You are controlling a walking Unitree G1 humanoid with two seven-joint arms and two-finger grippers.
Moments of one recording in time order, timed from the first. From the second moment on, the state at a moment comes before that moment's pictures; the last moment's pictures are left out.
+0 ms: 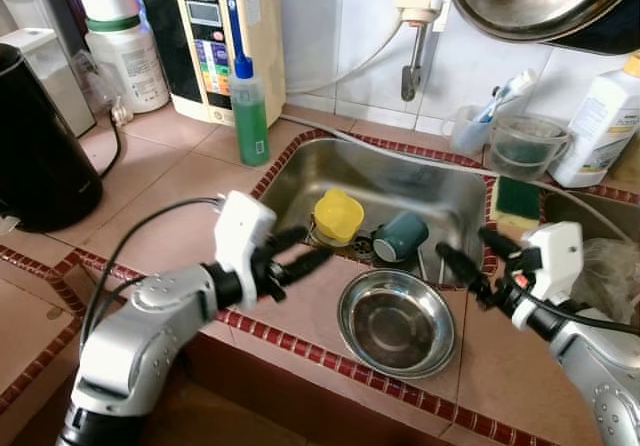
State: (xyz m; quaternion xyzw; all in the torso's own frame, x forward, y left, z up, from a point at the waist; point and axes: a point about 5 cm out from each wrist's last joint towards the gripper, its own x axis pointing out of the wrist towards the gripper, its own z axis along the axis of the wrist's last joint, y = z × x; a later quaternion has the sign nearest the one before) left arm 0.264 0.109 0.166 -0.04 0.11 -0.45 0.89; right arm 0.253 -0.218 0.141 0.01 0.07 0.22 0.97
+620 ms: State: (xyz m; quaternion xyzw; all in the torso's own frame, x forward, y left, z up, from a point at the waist) left arm 0.255 0.098 0.167 0.01 0.11 -0.46 0.88; right arm 0.262 -0.215 0.123 -0.02 0.15 0.36 0.92
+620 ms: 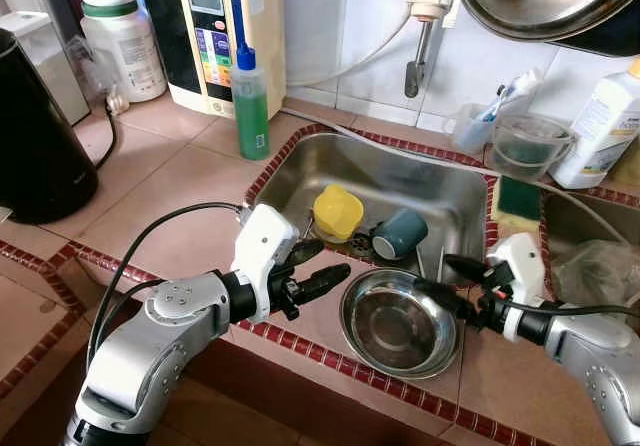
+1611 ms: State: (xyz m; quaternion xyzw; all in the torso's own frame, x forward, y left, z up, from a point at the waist) left arm 0.240 0.100 0.158 0.04 0.13 -0.49 0.86; right arm 0.266 -0.210 0.107 0.00 0.20 0.42 0.89
